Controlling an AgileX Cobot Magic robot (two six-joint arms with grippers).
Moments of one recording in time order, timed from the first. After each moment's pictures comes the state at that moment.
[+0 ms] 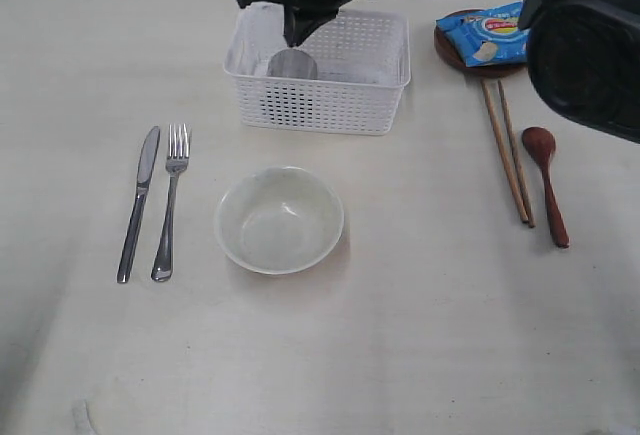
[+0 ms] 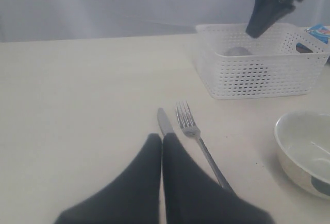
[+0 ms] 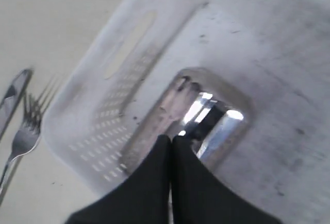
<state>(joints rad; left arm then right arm) -0.22 0.00 0.00 -0.17 0.34 0.11 0.52 2.42 -2.32 0.20 1.23 -0.02</state>
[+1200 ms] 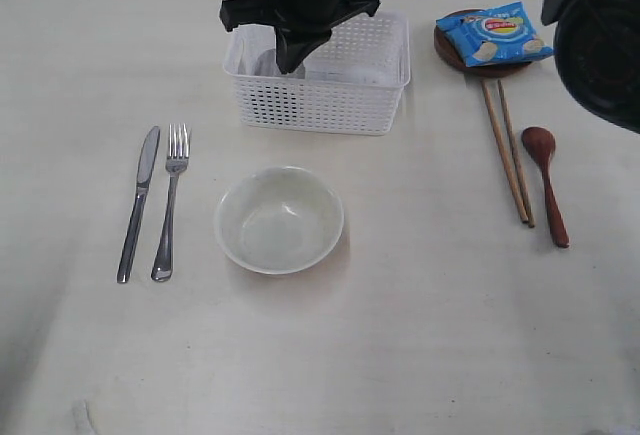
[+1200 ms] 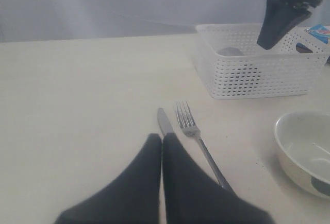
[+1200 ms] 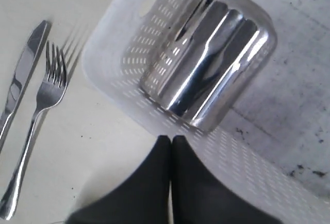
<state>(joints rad) -0.22 0.00 0.00 -0.17 0.34 0.11 0.58 2.31 -2.14 0.21 1.22 0.02</state>
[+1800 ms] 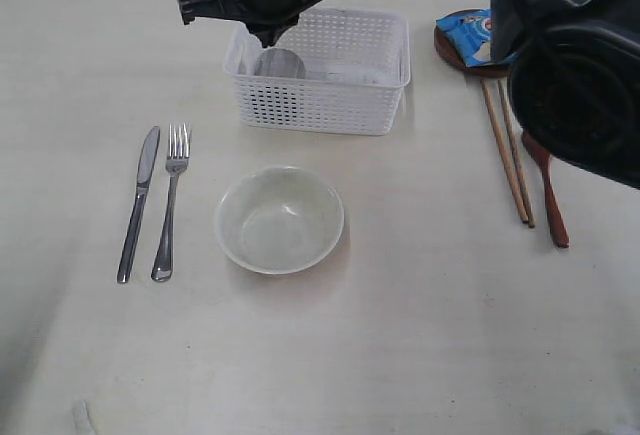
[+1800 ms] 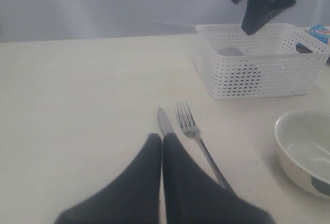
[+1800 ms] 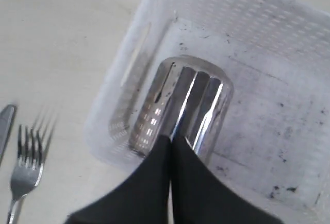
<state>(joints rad) -0.22 0.00 0.00 -0.17 0.34 0.11 0.74 2.31 -2.18 -0.19 1.13 0.44</state>
